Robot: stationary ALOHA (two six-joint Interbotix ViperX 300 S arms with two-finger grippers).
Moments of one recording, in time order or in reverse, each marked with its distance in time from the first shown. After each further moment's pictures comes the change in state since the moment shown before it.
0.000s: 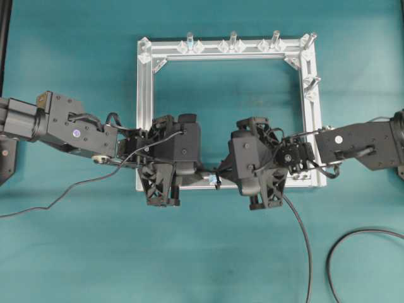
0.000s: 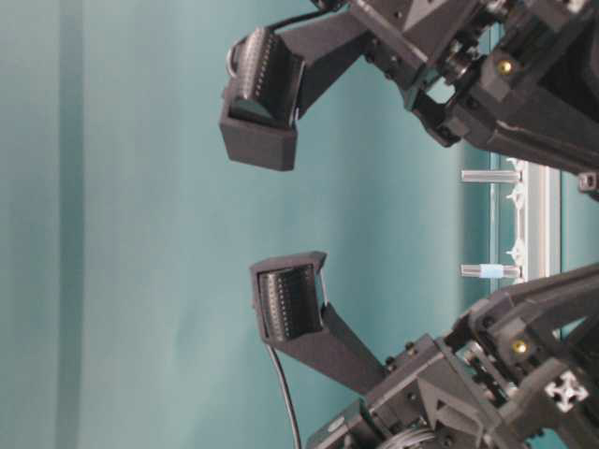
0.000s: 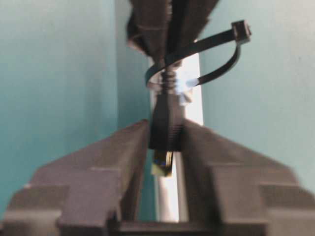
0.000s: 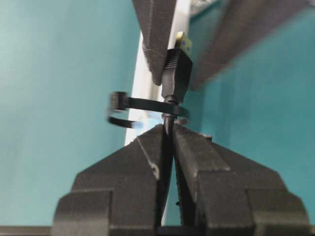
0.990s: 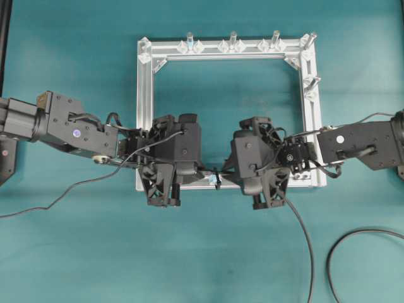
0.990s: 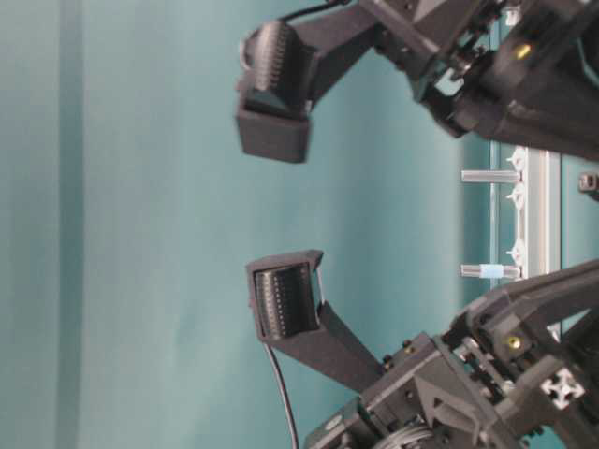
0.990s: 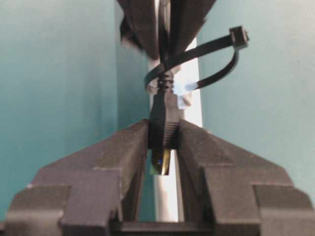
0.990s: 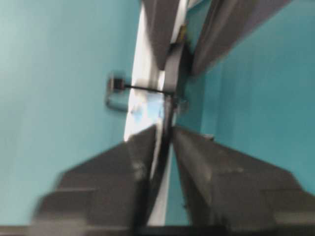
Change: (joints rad) left arm -0.002 0.000 -0.003 0.000 0.000 0.000; right arm 0.000 0.002 0.020 0.000 0.009 -0.002
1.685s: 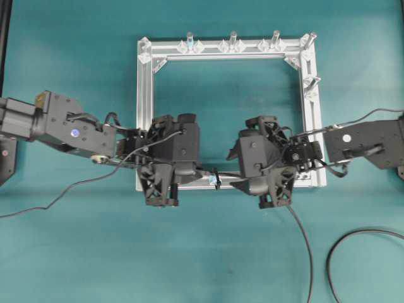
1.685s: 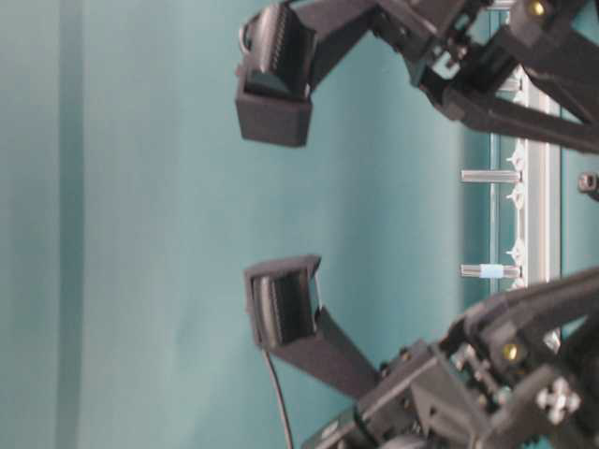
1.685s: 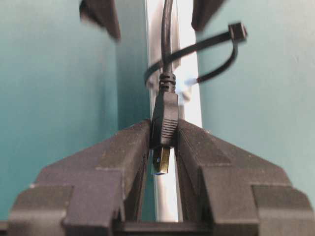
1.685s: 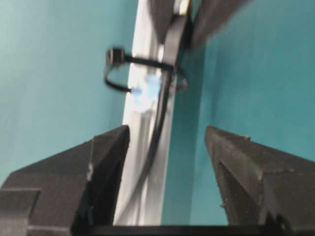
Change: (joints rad) left arm 0.000 -0.029 0.023 0.000 0.015 0.000; right arm 0.000 -0.051 0.035 0.000 0.041 0.002
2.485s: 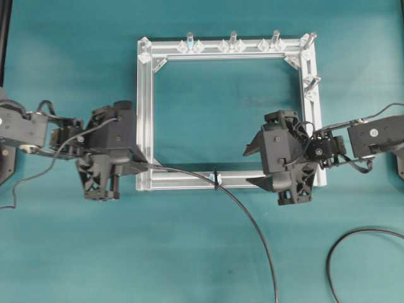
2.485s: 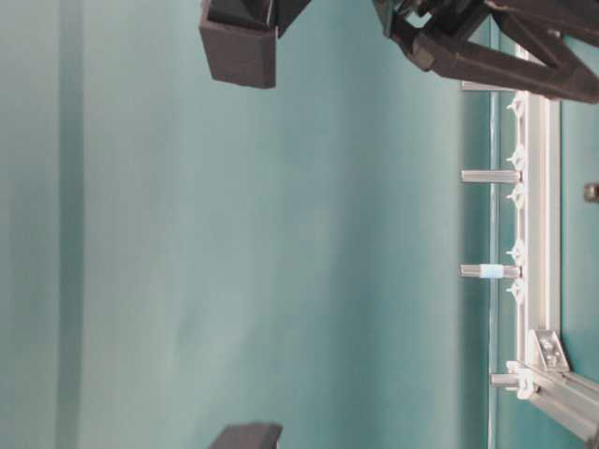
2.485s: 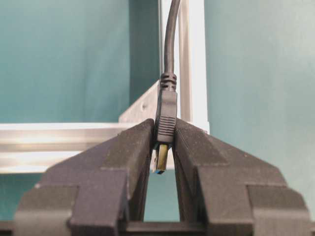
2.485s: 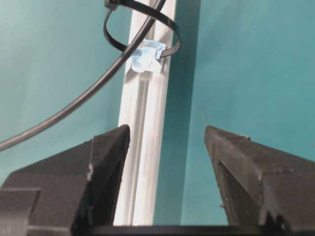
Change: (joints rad) left arm 0.000 -0.321 0.276 0.000 0.107 -0.066; right arm 0.002 -0.106 0.077 0.000 0.021 -0.002
